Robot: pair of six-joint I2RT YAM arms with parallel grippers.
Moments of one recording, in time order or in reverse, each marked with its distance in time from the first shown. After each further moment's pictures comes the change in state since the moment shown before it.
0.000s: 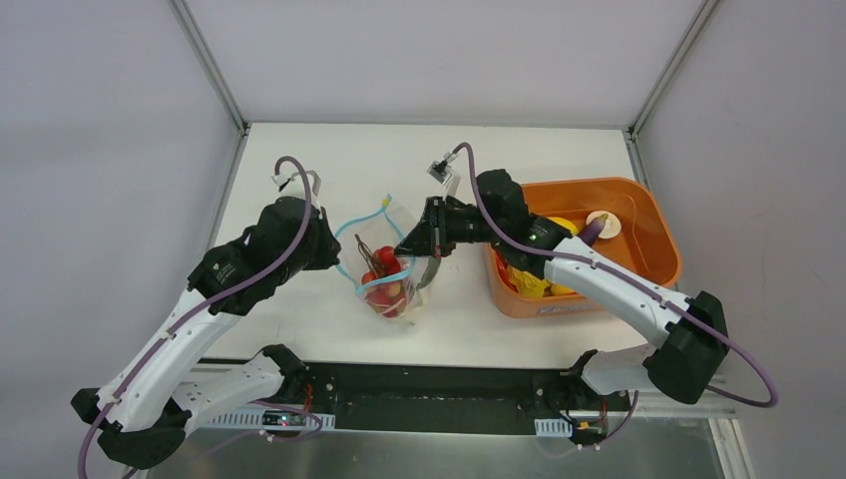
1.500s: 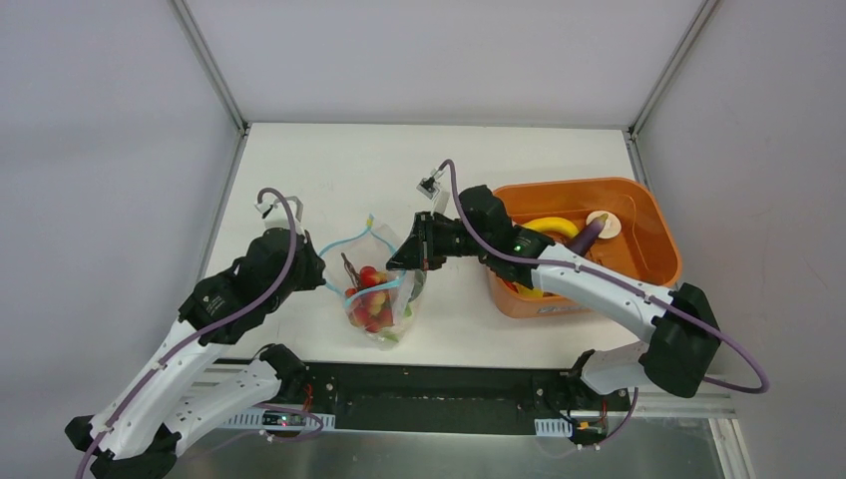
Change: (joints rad) left arm 0.006 -0.177 -0.175 -0.013 -0.114 -0.002; right arm 0.079 0.037 -0.072 0.110 0.008 0.047
